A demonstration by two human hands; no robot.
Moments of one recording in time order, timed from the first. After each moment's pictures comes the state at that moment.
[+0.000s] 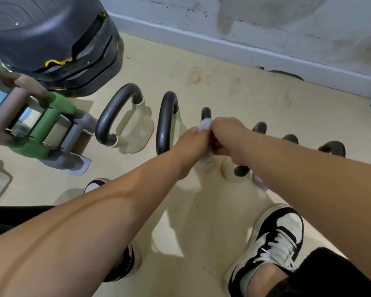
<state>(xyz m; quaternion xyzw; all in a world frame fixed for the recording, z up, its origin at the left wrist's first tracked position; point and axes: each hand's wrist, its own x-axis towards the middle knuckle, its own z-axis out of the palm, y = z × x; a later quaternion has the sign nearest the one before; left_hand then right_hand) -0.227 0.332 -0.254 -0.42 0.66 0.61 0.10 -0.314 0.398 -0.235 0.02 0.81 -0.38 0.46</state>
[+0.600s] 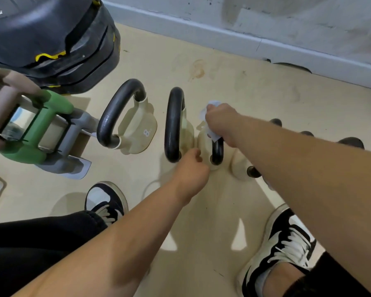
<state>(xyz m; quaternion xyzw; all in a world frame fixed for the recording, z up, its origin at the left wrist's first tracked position) -0.179 0.332 -0.298 -0.44 0.67 0.58 0.13 -0.327 0.344 -0.267 -0.07 0.84 -0.37 0.40</state>
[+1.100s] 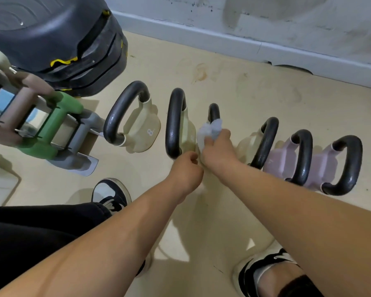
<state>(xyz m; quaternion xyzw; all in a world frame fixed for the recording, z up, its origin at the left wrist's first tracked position) -0.169 0.334 -0.303 -0.46 0.69 0.55 0.12 -0.255 0.389 -0.282 -0.06 0.85 -0.39 0.36</state>
